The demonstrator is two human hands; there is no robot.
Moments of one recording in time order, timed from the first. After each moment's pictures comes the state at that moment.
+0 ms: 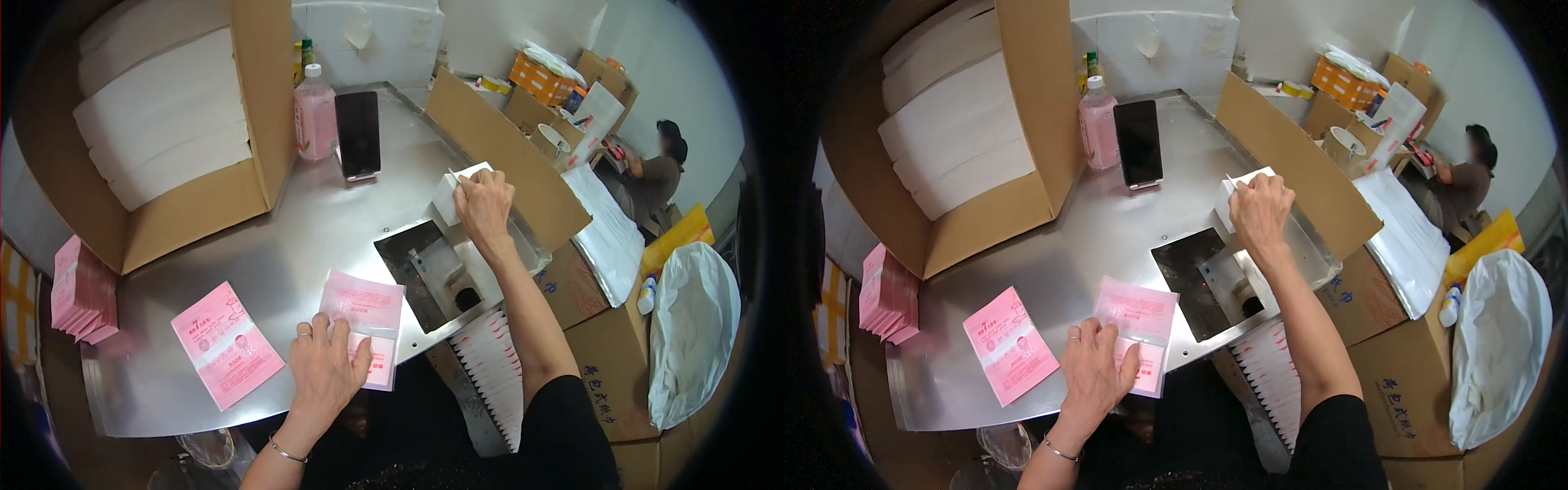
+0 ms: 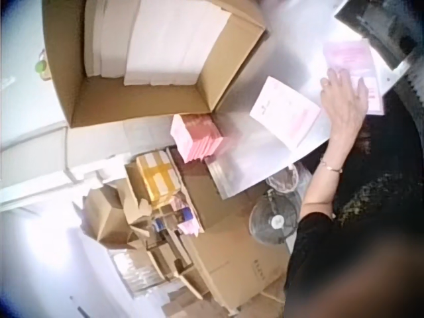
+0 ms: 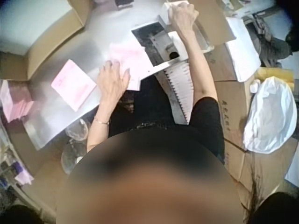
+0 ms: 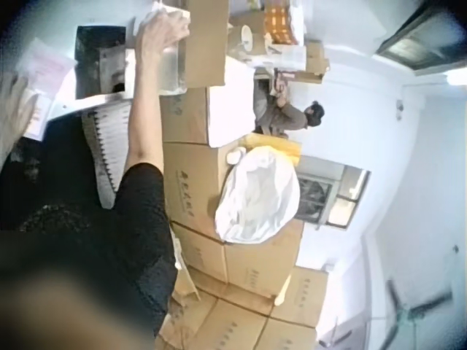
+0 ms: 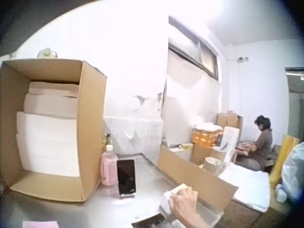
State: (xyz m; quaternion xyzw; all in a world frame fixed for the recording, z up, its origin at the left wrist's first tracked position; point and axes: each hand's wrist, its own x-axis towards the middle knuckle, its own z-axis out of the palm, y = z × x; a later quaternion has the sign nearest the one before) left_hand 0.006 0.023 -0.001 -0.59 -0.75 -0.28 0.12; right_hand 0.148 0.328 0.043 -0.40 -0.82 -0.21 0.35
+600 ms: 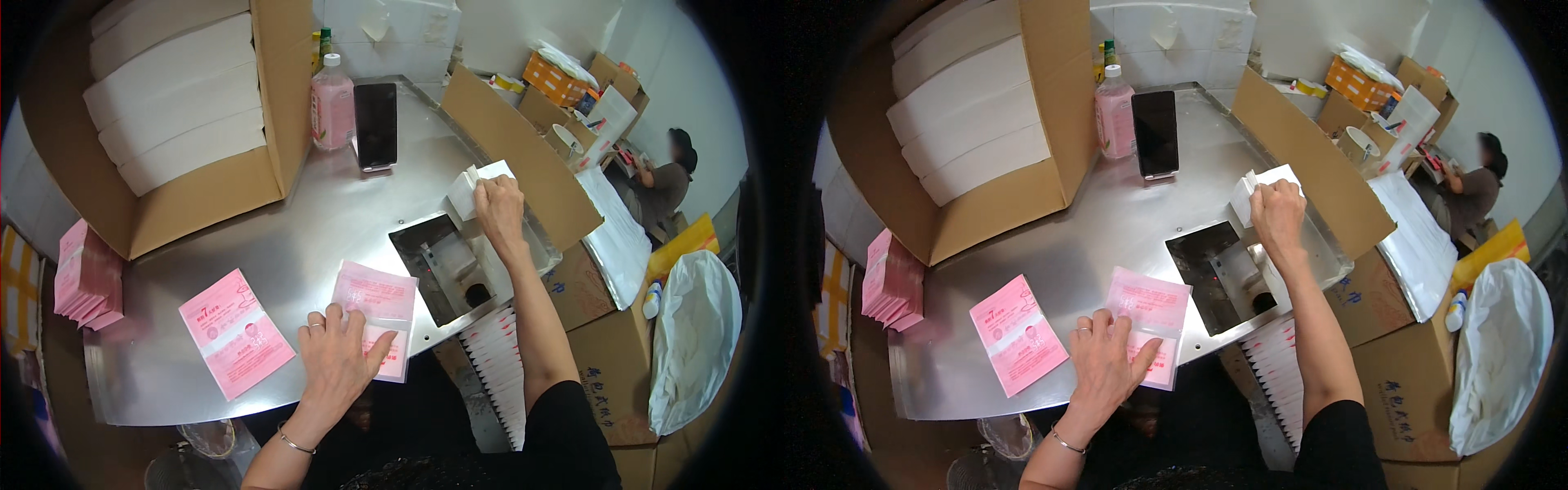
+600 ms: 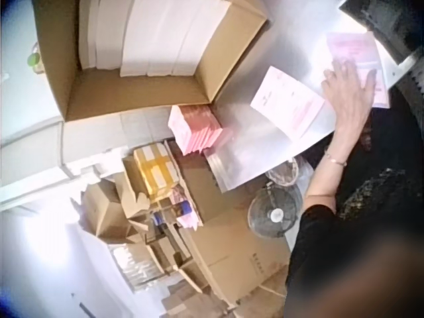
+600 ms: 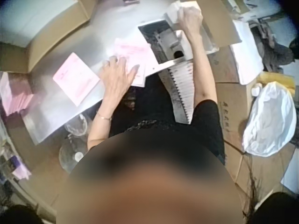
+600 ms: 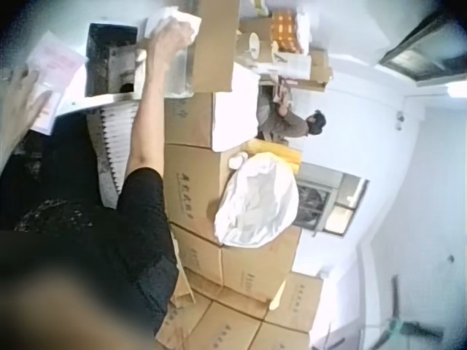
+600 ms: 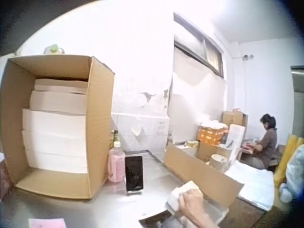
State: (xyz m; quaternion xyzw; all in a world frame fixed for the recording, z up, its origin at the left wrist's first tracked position) left_hand 0.009 0.016 0.003 -0.57 -0.77 -0.26 0.06; right_hand 0.155 0.333 0.028 -0.40 -0.83 -0.09 0.38
